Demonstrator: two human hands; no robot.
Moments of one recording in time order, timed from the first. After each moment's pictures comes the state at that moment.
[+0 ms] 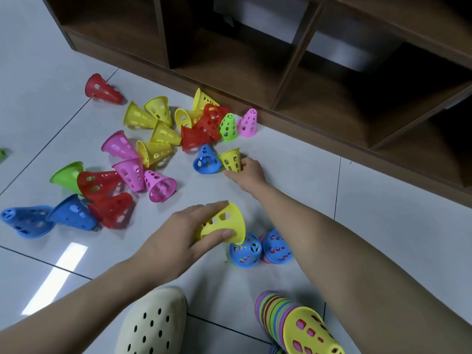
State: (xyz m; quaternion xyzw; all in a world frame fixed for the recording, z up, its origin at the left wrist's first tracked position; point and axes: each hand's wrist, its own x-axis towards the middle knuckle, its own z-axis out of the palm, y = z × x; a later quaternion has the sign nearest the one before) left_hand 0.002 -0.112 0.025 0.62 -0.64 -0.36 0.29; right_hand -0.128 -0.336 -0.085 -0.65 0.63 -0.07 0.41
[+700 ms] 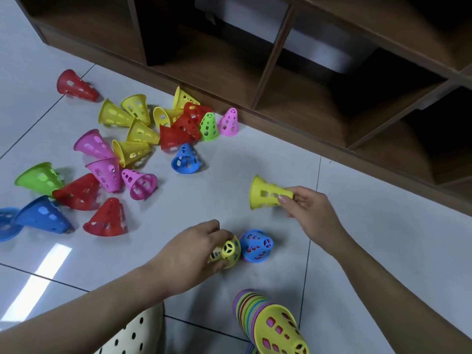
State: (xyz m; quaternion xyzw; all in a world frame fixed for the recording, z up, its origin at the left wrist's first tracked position) left_hand -0.056 -0.124 -0.004 0.56 -0.75 -0.31 0.17; right_hand -0.300 -0.259 0.044 -0.64 0.56 -0.19 0.49
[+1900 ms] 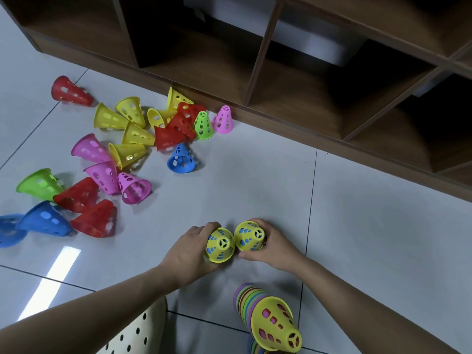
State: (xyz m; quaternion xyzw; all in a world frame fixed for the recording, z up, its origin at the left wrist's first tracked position) left_hand -0.070 -0.117 -0.077 0.64 -0.65 -0.35 0.19; right_hand -0.301 -0.207 -0.055 -0.65 0.54 -0.03 0.53
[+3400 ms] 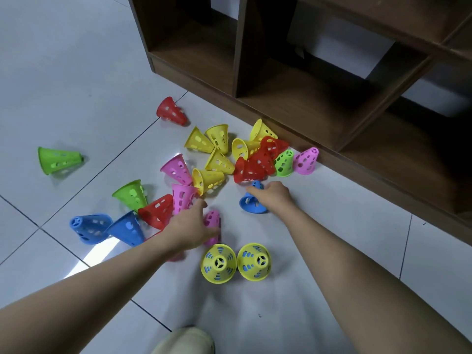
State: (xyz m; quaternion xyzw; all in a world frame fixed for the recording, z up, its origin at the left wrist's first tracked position) left_hand 0.110 -0.172 -0.068 0.82 -0.41 -0.38 0.10; right_hand -0.038 -0.355 -0.069 -0.66 0.62 0.04 0.42
